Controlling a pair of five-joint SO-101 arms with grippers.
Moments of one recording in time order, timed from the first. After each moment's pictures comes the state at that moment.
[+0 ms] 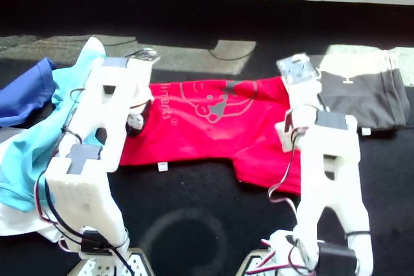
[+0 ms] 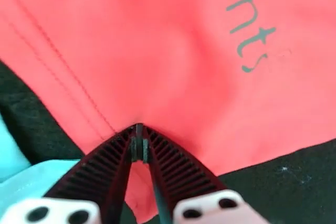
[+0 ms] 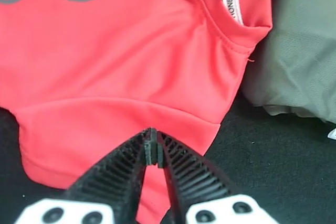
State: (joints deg) left arm -5.2 23.9 0.8 75.5 -13.3; right arm 2.8 -24.2 39.6 58.5 28.4
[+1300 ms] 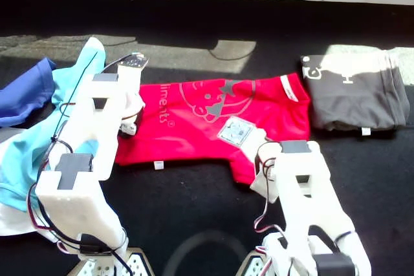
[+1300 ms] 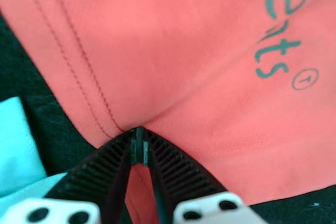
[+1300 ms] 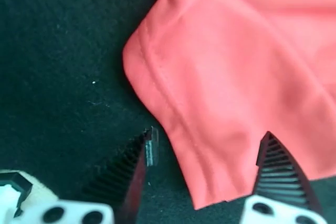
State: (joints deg) left arm -5.8 19.9 14.4 61.8 -12.9; right arm -9.1 -25.7 58.2 60.4 52.0
